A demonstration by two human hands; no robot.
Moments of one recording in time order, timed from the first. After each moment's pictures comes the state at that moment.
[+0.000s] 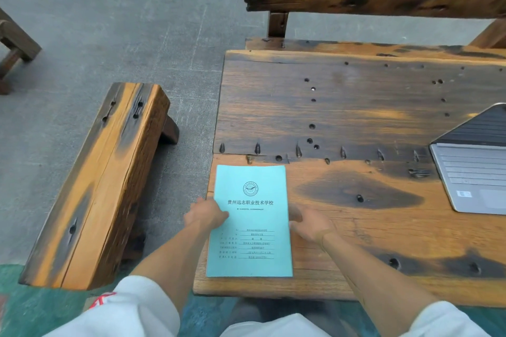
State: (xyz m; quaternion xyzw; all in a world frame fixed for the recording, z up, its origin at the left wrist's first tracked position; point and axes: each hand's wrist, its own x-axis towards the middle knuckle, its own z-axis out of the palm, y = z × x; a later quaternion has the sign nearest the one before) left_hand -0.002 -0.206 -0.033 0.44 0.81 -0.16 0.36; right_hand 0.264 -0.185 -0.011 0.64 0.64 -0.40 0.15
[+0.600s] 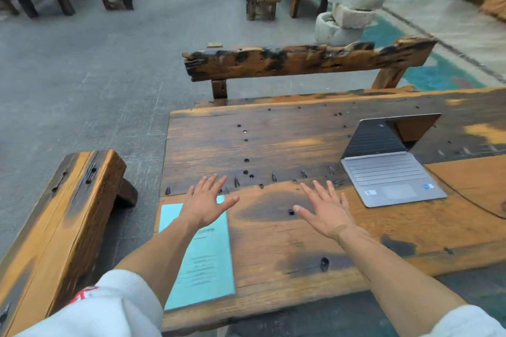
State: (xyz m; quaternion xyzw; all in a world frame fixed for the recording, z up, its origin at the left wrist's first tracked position) left_hand 0.140 -0.173 0.079 0.72 0.67 0.01 0.19; right_hand 0.452 -0.205 0.098 0.69 0.70 -0.16 0.05
